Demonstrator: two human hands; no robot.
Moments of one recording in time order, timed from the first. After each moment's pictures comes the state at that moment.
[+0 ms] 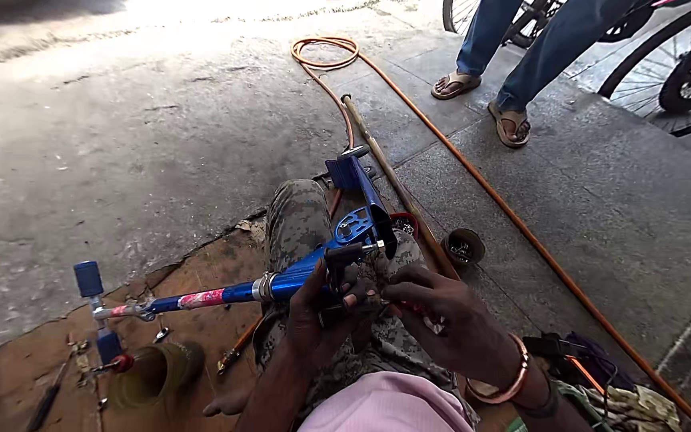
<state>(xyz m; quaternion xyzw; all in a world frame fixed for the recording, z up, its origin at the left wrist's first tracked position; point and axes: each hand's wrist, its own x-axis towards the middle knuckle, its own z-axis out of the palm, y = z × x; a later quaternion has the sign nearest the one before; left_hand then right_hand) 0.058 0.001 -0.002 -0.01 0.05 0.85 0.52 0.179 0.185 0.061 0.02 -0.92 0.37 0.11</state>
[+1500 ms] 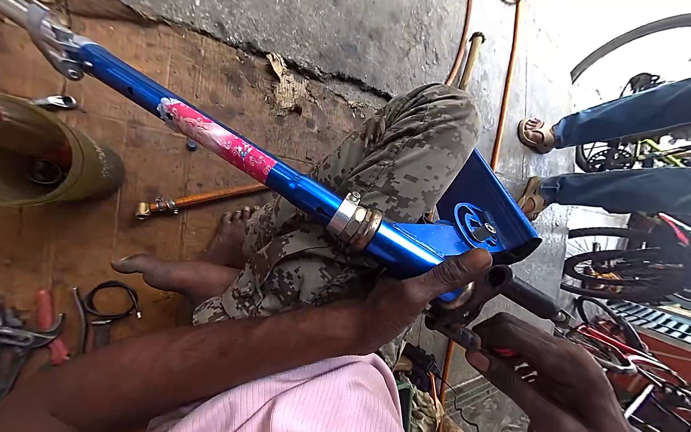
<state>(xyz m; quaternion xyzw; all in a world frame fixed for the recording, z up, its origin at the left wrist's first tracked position) 0.063 0.009 0.021 -0.06 0.19 0.87 0.44 0.137 0.208 0.133 0.01 -0.91 0.32 -0.26</state>
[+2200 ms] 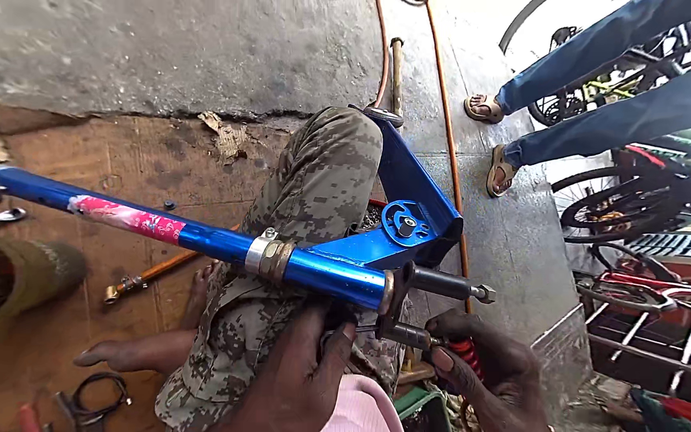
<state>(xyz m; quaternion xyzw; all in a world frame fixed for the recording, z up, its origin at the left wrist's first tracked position) 0.102 -0.043 0.004 0.09 0.57 0.73 0.36 0.181 0.188 0.084 -0.09 -0.84 0.53 -0.02</state>
